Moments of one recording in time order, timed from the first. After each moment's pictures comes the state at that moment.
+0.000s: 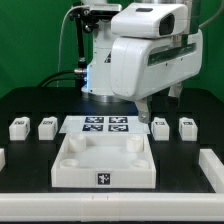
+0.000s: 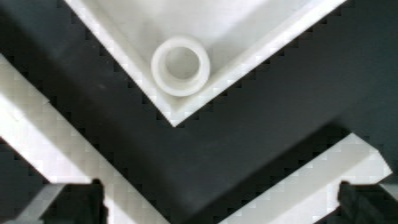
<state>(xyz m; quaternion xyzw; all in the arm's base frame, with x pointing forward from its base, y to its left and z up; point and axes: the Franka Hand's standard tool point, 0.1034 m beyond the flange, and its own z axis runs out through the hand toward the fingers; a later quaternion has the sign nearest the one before) 0.566 0.057 0.114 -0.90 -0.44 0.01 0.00</state>
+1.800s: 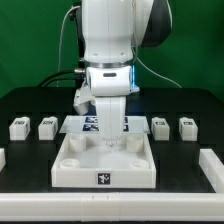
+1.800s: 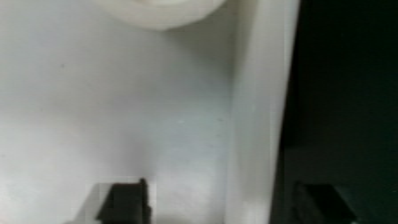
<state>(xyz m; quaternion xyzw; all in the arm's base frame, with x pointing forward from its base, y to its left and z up) 0.432 -0.014 0.013 -0.70 -0.71 0.01 0.03</state>
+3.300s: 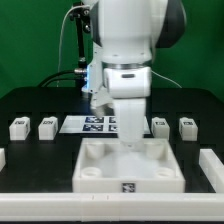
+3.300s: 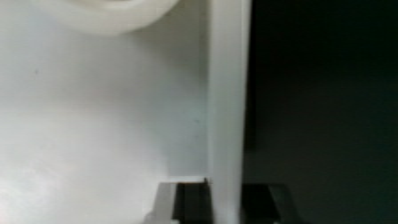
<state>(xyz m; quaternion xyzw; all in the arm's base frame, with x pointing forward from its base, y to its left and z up) 0.473 0.045 0.014 -0.72 -0.69 -0.02 0.03</state>
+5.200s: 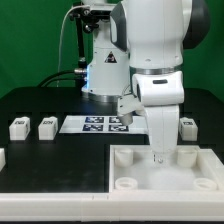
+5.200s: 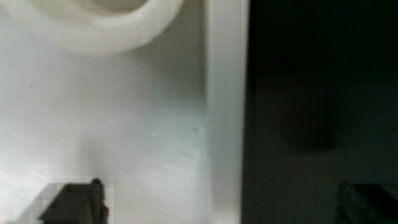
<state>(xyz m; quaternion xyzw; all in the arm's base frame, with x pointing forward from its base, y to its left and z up) 0.490 0.070 0.013 -0.72 -0.69 -0.02 0.04</state>
